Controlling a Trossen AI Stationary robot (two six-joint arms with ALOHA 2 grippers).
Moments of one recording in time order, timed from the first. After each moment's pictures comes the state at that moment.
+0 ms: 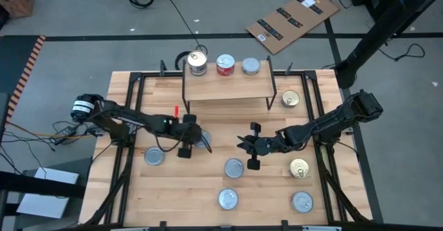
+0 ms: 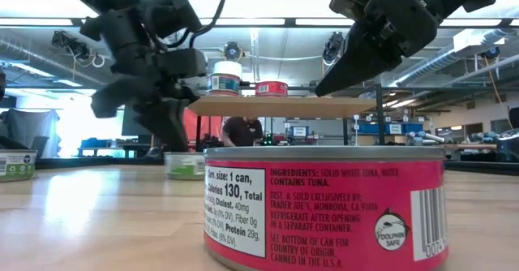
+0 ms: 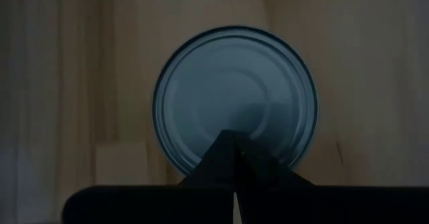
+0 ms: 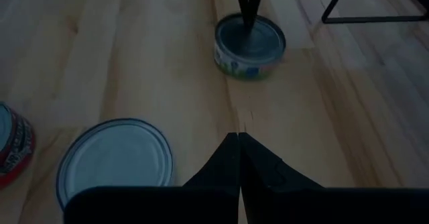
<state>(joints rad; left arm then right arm) -0.06 1.50 0.74 -0.28 -0.14 0.13 0.29 1.50 0.79 -0.01 0.36 0.21</state>
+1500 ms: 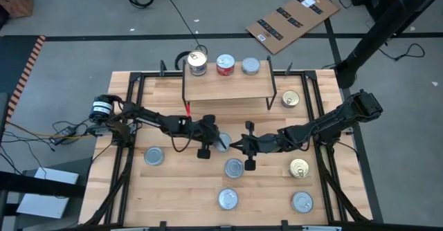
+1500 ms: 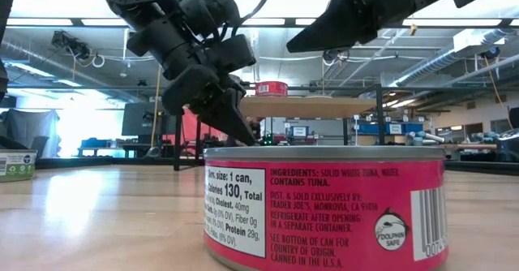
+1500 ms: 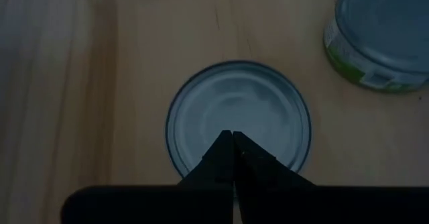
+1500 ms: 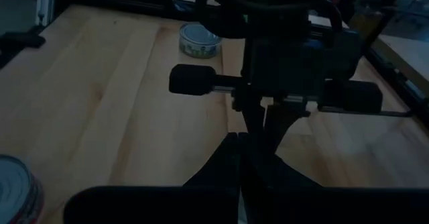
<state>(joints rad) -0.03 1.70 0.88 0.03 -0.05 0.17 0.29 1.50 0.79 0.26 0.36 0.00</state>
